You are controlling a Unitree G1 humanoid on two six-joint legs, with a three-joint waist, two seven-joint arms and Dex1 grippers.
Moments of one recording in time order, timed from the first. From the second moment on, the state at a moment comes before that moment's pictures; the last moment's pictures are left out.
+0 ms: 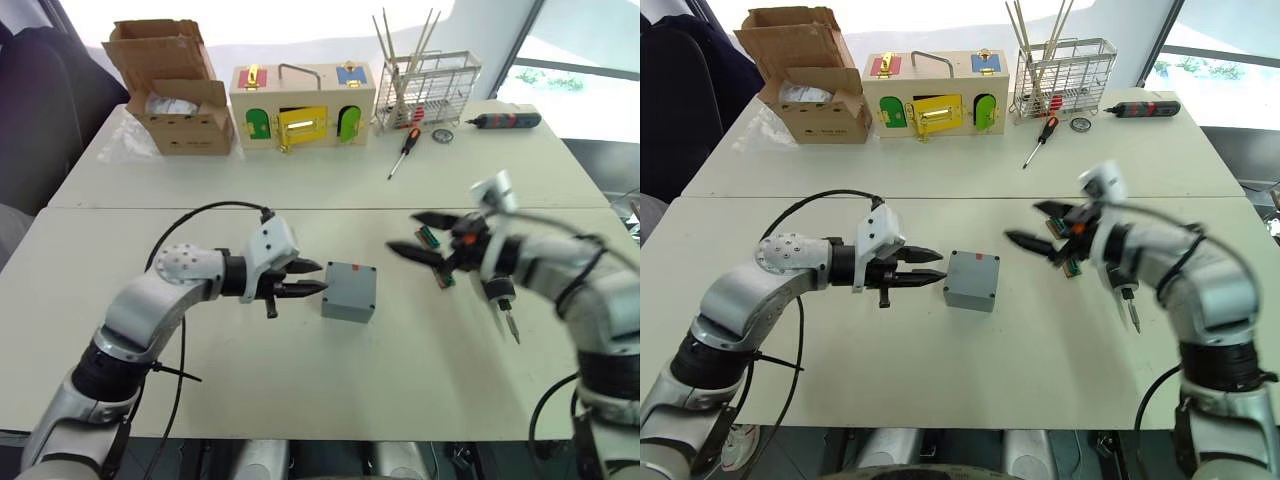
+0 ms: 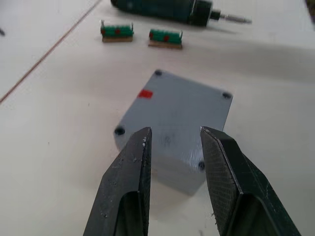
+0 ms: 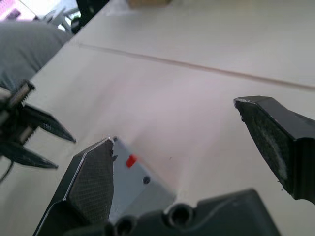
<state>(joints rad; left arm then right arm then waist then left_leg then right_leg) -0.51 0.60 -0.21 -0.40 -0.45 0.74 -0.93 -0.53 -0.78 -0.25 -0.27 0.69 1.00 0.75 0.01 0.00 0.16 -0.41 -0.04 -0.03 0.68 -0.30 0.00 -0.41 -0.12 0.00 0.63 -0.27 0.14</state>
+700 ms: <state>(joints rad) -0.53 0.45 -0.38 -0.44 -0.38 0.62 -0.89 -0.88 -1.17 0.31 0.30 0.46 1.43 1.03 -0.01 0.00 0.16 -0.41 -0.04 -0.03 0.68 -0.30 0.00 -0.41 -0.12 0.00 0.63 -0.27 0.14</state>
